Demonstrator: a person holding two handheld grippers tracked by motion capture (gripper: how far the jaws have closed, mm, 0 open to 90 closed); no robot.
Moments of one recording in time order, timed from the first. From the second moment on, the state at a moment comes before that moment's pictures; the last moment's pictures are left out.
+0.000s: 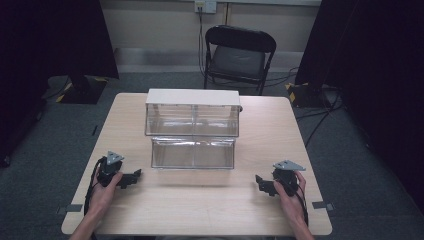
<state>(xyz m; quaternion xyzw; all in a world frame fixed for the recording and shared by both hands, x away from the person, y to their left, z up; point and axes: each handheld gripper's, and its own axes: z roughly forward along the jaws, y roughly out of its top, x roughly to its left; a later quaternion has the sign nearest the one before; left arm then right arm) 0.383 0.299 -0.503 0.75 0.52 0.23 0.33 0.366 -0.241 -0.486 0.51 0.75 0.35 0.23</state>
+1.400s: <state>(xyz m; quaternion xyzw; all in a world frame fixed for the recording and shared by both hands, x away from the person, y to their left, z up) 0.390 0.301 -0.504 0.76 0.52 0.22 0.32 0.362 -0.159 -0.450 0.42 0.78 0.42 0.19</state>
